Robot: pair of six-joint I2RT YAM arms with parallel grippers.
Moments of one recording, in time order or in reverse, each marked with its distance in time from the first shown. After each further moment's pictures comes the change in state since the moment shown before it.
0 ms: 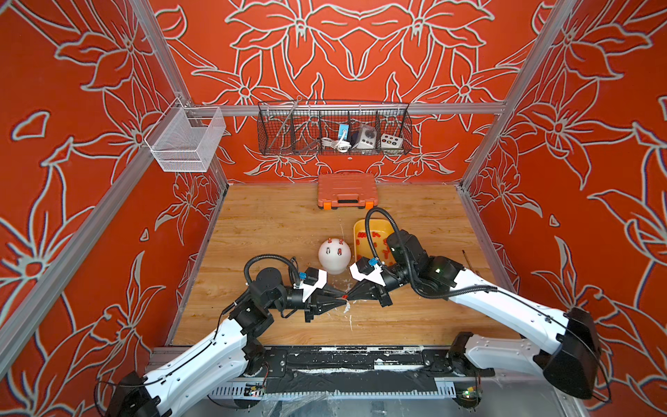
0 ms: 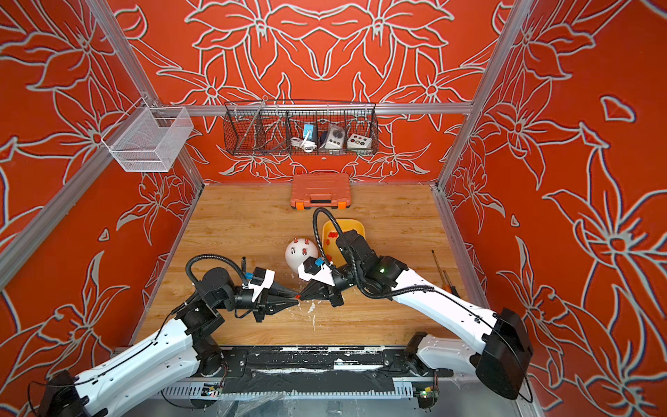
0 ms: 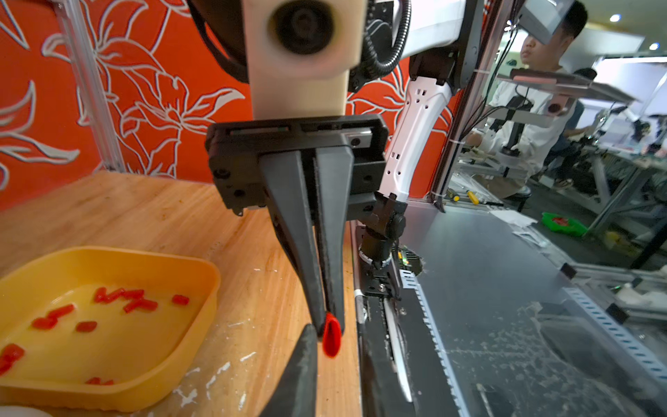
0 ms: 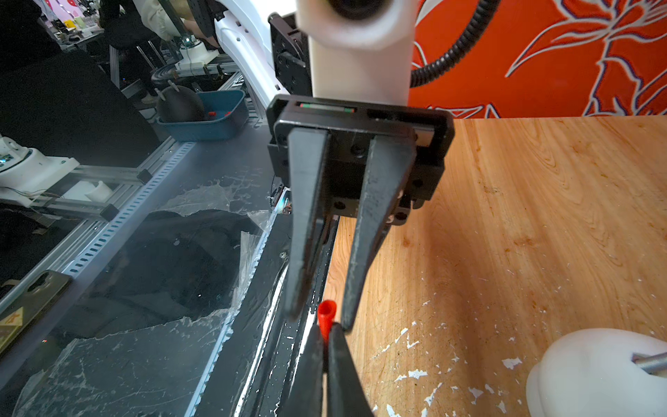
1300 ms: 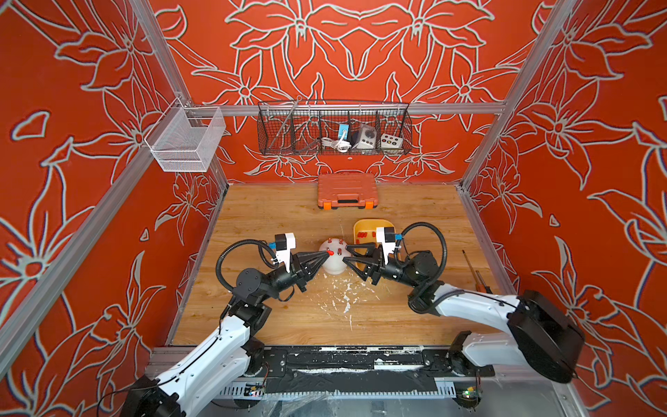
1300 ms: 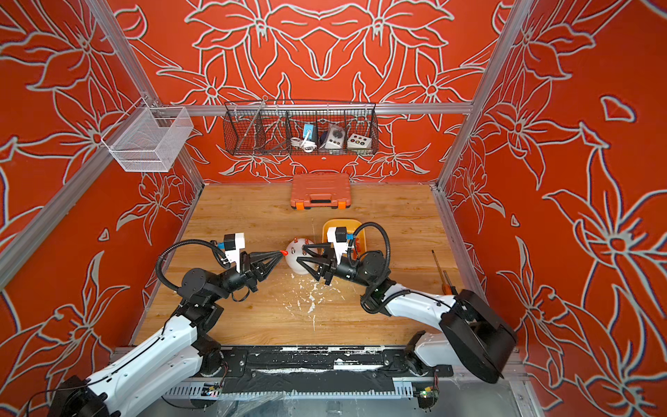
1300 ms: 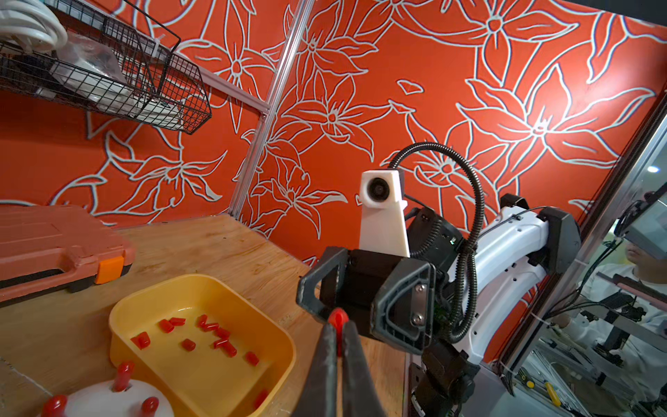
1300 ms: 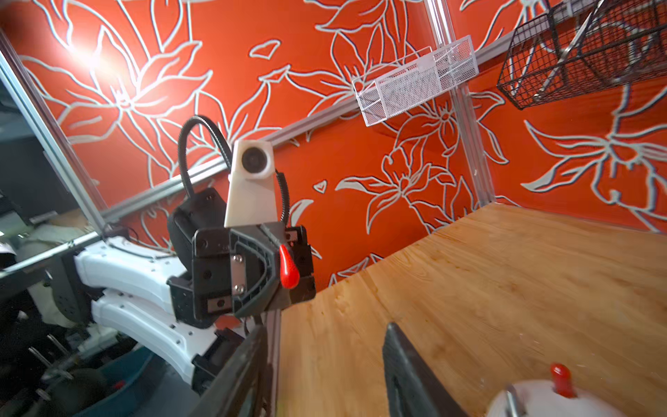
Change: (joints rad) left arm 0.220 0.055 -0.042 0.462 -0.243 -0.530; right arm -0.051 0.178 -0.400 1.526 0.376 0.988
